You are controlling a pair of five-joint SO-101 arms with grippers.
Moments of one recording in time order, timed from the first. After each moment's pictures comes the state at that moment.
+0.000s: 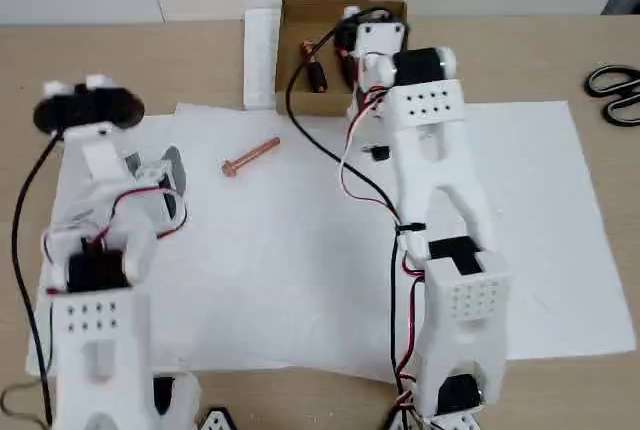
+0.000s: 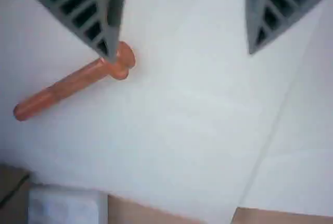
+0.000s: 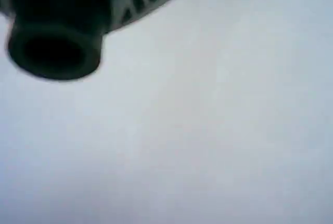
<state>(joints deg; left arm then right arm) -10.5 -44.5 46.2 50.5 8.7 -12.9 31.0 -44.0 96.7 0.9</state>
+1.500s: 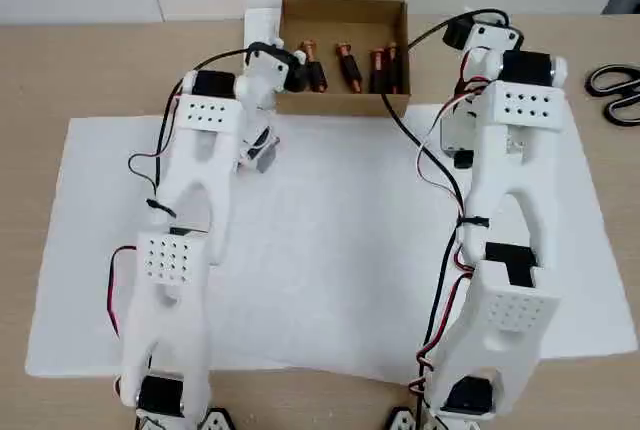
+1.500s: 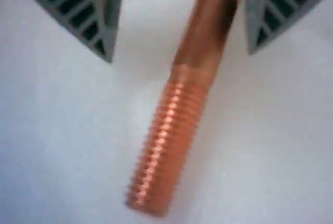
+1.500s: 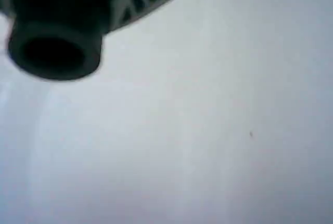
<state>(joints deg) 4.0 57.0 -56.9 94.7 -20.6 3.9 26.9 -37.3 97.0 4.2</state>
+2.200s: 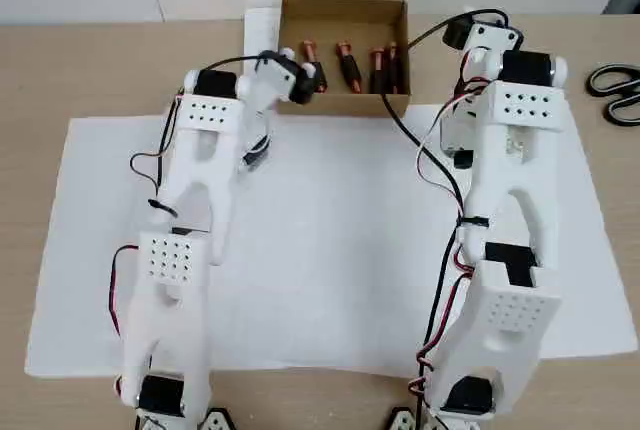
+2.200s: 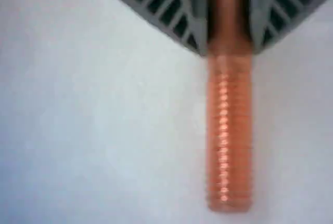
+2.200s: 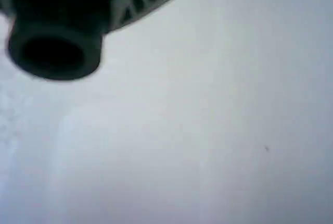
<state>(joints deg) 4.7 56.7 -58.2 98.9 -30.0 3.8 26.9 -37.3 97.0 4.2</state>
